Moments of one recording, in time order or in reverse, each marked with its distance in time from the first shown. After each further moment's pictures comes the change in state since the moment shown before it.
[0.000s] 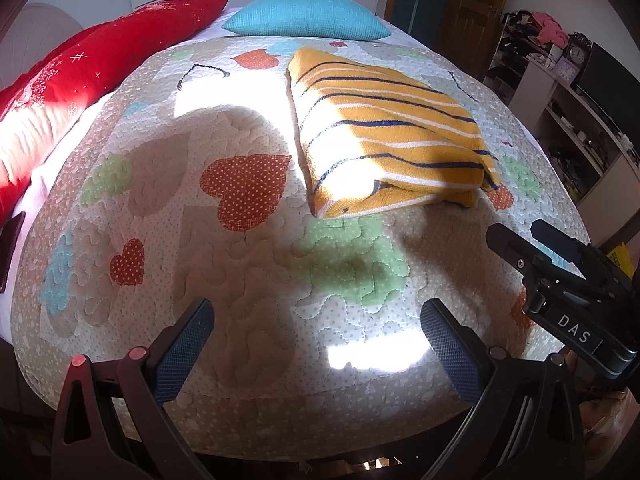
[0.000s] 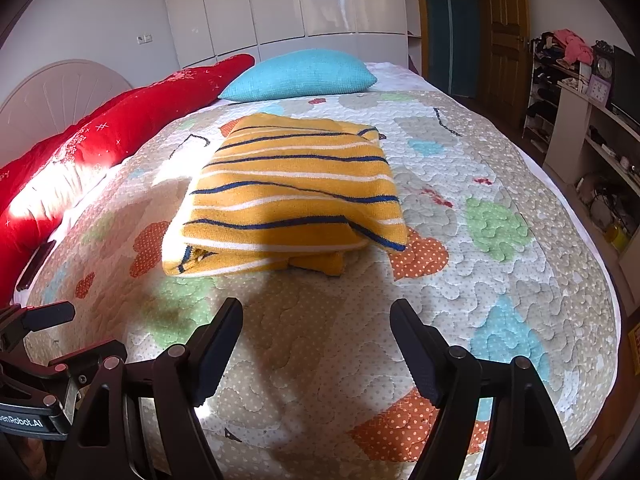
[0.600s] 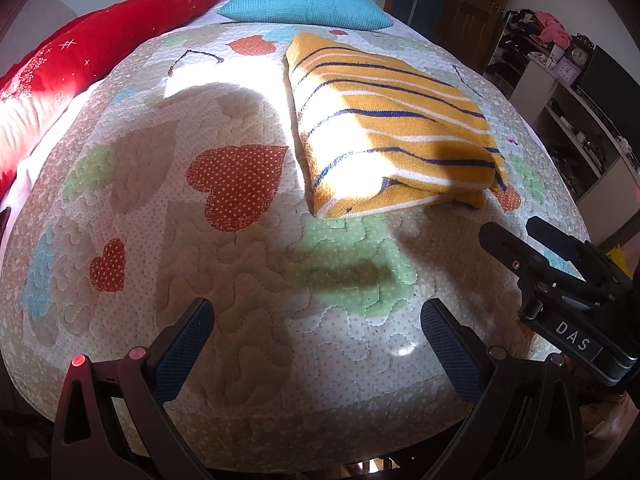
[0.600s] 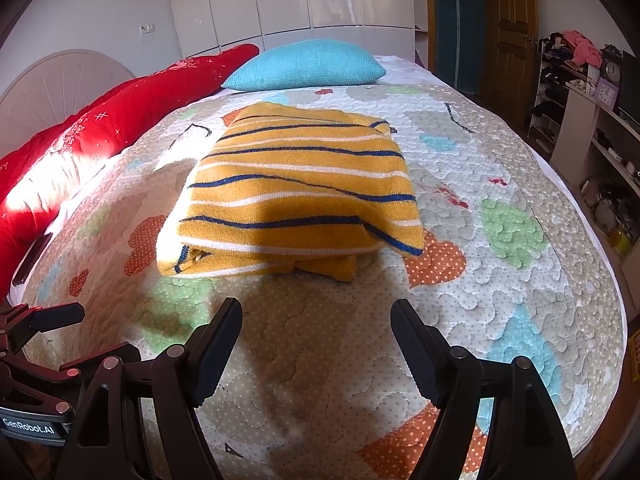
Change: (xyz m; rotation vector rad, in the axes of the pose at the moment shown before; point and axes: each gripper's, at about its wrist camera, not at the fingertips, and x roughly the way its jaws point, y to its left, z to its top) left arm 0.022 0.004 0.008 -0.017 0.031 -0.033; right arm 0.019 0.007 0.006 -0.025 0.031 0.005
